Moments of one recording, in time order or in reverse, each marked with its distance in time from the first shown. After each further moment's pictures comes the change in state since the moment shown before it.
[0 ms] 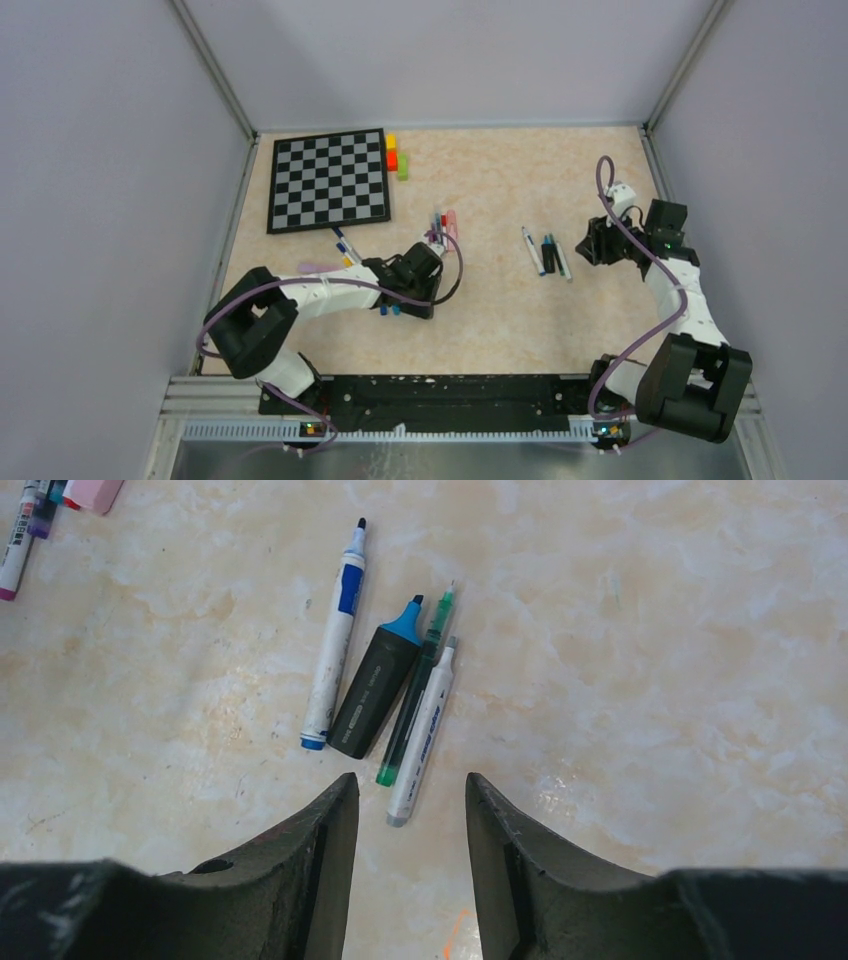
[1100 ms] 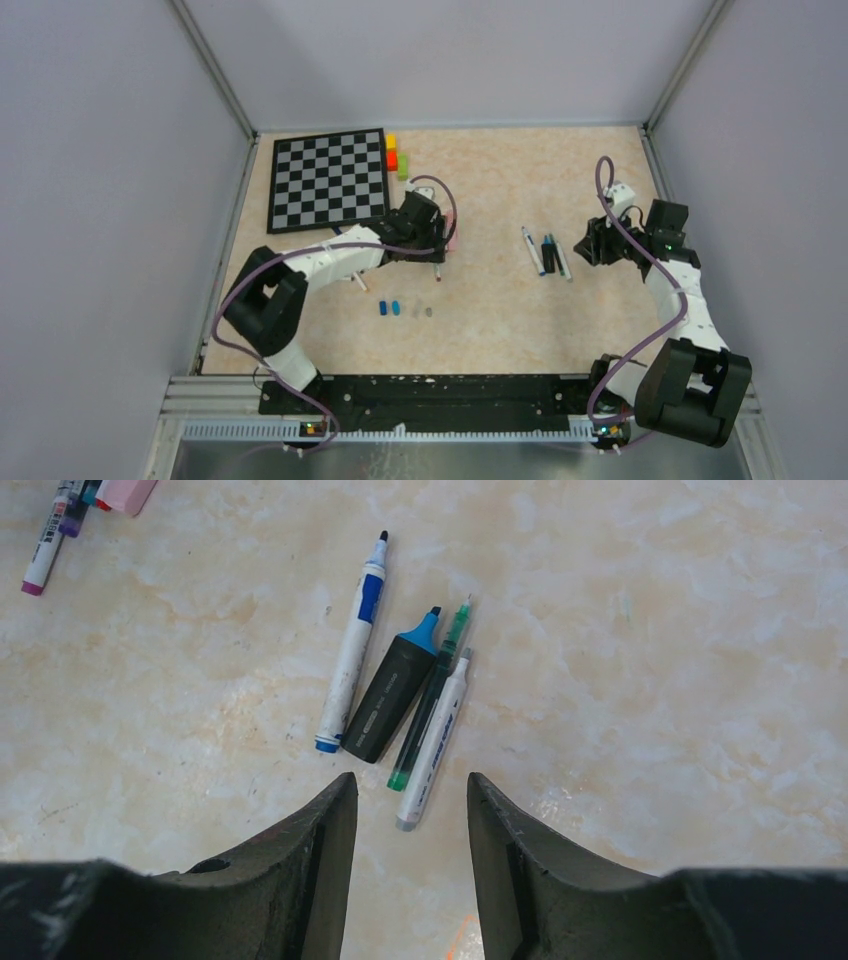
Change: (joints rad) left arm 0.174 0.091 0.253 0.038 -0.135 -0.018; right arm 0.000 -0.024 -0.005 -0.010 -0.041 -0.024
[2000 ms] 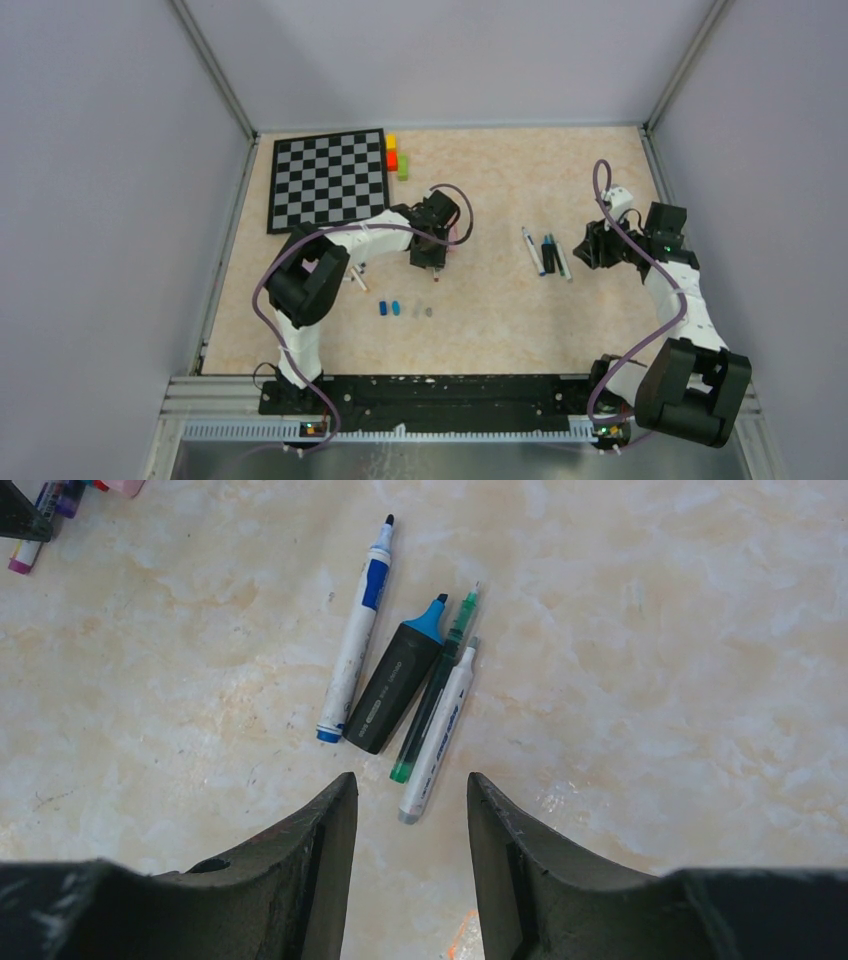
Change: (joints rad) left arm -0.008 0.298 0.247 -0.233 0.026 0.018; right arm 0.000 0.000 -0.015 -0.008 -0.003 -0.025
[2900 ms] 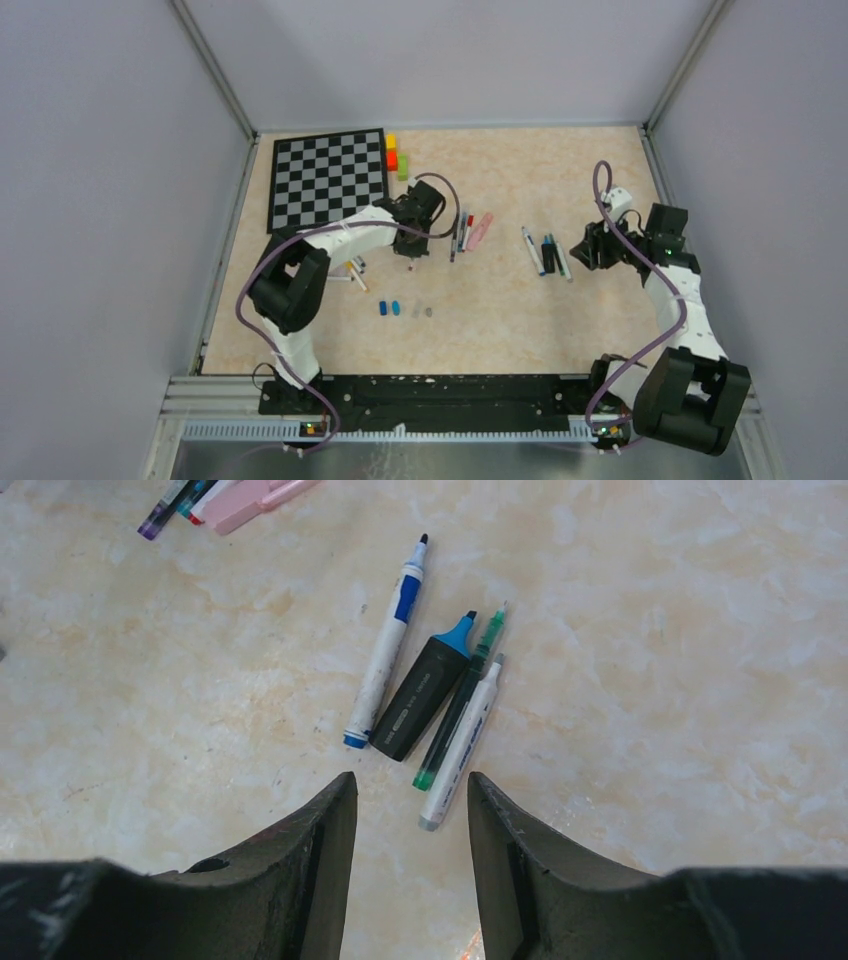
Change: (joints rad) left arm 0.055 -0.049 -0.009 -0.047 -0.108 0.093; right arm 0.000 -0.026 -0.006 -0.012 -0.045 -0.008
